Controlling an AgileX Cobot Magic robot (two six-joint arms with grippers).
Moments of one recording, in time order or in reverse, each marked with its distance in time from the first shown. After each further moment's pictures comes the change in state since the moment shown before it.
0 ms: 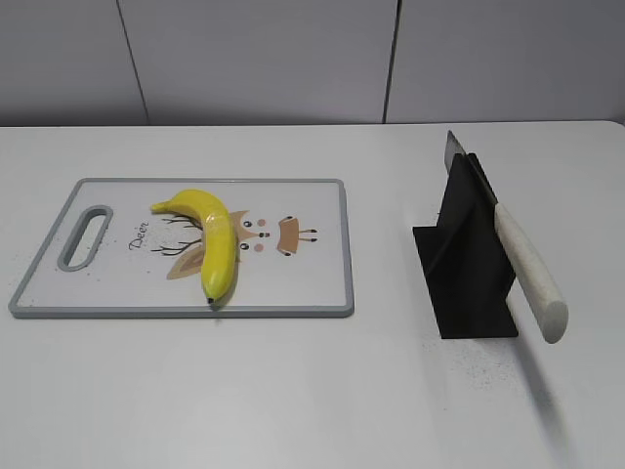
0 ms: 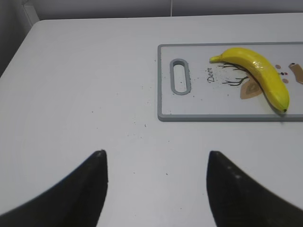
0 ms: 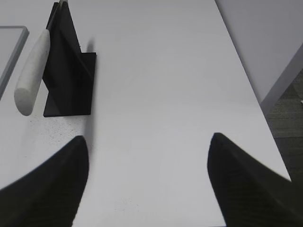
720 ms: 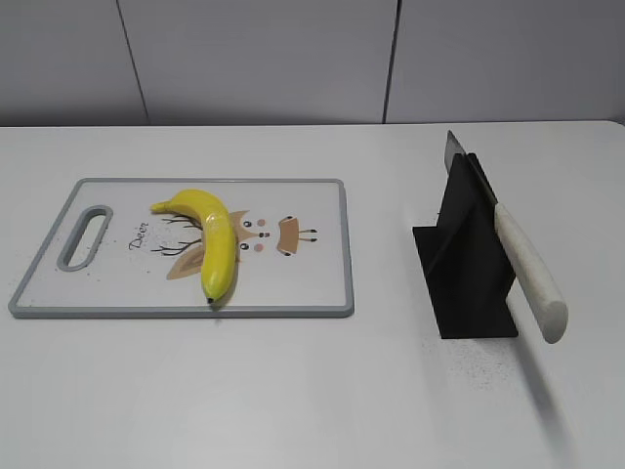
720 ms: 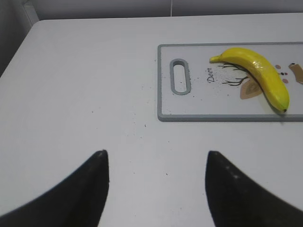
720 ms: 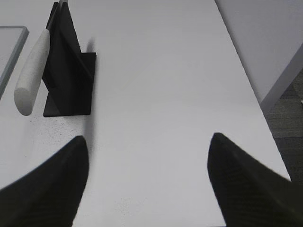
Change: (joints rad) left arm 0.000 0.000 0.000 0.000 0.000 0.000; right arm 0.000 0.000 0.000 0.000 0.000 0.000
